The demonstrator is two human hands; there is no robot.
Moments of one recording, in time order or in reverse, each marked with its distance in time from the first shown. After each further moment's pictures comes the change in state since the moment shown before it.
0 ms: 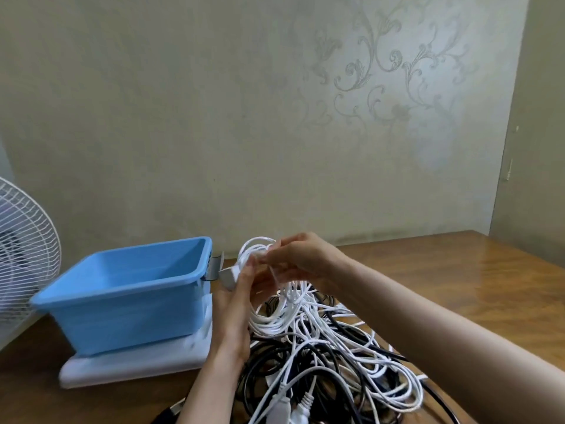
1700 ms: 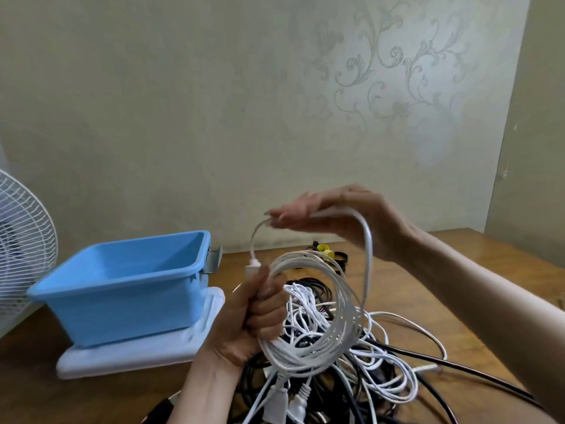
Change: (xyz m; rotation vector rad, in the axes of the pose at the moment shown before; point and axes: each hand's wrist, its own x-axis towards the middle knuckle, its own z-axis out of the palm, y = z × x) left_hand 0.002 -0.002 -0.016 -0.611 -1.070 -0.575; right_hand -0.039 -0.035 -0.059 -0.046 -0.454 -0.502
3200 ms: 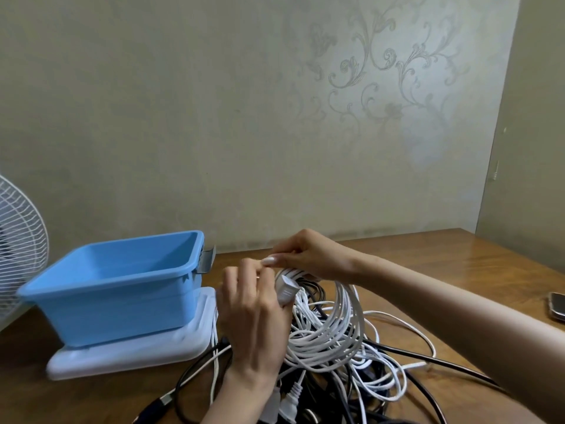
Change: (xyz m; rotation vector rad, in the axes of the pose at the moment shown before) left_hand 0.019 -0.039 0.029 2.315 1.284 0.605; right_hand 0.016 0.057 0.010 -0.693 0.072 0.246
